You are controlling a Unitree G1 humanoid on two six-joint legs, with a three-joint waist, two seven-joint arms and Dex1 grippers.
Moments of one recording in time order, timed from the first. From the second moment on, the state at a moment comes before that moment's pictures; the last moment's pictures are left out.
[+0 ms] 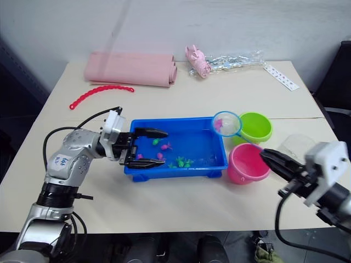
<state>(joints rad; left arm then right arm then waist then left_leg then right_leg) -0.57 0.49 -0.06 0.01 -0.51 0.33 -1.25 0.32 -0.61 -0.83 -0.80 0.73 0.65 0.77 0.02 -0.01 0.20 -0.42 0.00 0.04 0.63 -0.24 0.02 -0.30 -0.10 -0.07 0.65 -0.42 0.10</state>
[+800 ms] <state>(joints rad) -0.53 0.39 -0.10 0.09 -0.46 0.19 -1.24 0.64 -0.50 -0.89 -0.51 0.03 -0.35 0.78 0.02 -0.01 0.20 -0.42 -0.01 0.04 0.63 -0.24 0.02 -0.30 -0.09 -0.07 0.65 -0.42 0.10</state>
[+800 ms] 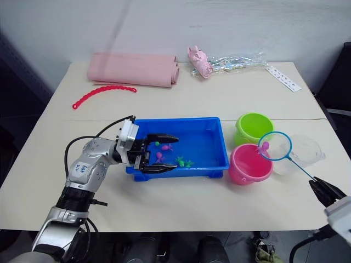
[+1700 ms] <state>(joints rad) -0.56 0.34 -0.10 0.19 -0.44 0.08 -1.23 0.70 -0.50 -0.87 -0.48 -0.56 -0.79 0.35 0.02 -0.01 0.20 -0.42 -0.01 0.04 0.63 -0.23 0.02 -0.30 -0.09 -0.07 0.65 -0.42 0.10</state>
